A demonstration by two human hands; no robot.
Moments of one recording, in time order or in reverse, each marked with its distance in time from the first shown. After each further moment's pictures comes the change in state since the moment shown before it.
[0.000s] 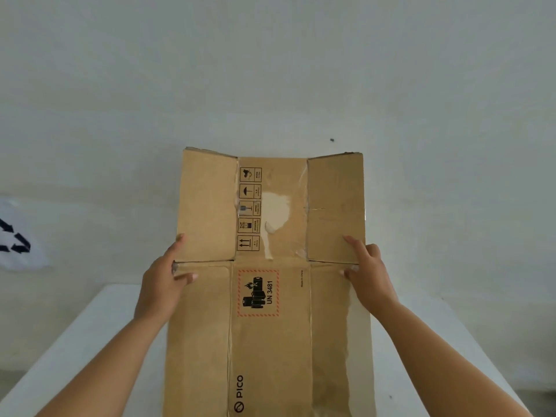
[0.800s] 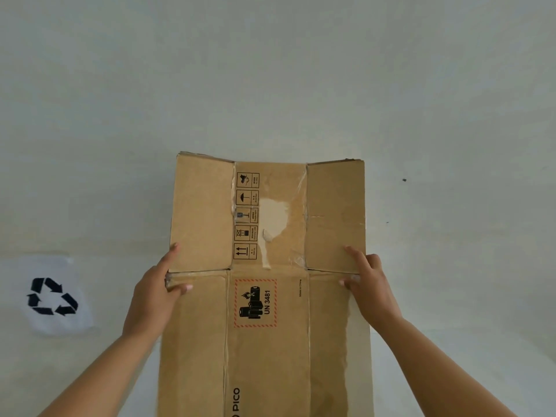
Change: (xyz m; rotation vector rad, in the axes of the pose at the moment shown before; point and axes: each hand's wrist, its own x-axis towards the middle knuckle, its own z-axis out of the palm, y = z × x) left_hand 0.135 -0.113 -0.158 0.026 0.053 0.184; right_hand 0.035 -0.173 0.131 0.012 0.139 -0.095
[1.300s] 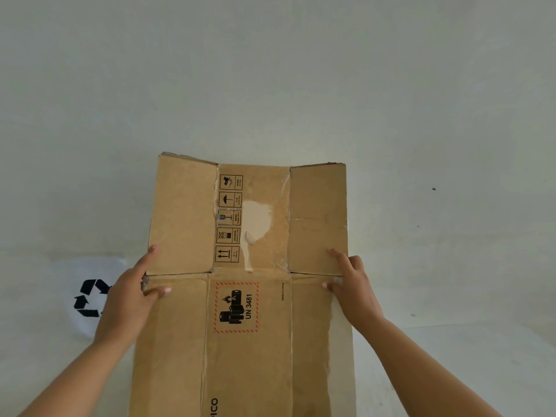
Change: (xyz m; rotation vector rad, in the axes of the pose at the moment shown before) left_hand 0.006 -0.107 -0.166 -0.009 0.033 0.015; right_hand -0.056 -0.165 0.096 0.022 0.004 -0.009
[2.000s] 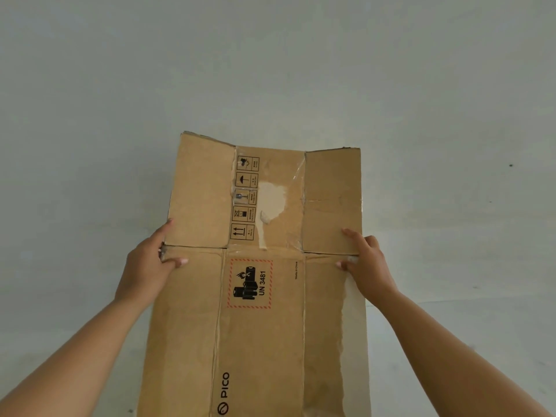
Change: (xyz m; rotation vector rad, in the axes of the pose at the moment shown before) left_hand 0.046 -0.172 -0.163 -0.012 -0.047 -0.008; right_hand -0.044 -0.171 0.157 0.040 -0.005 0.096
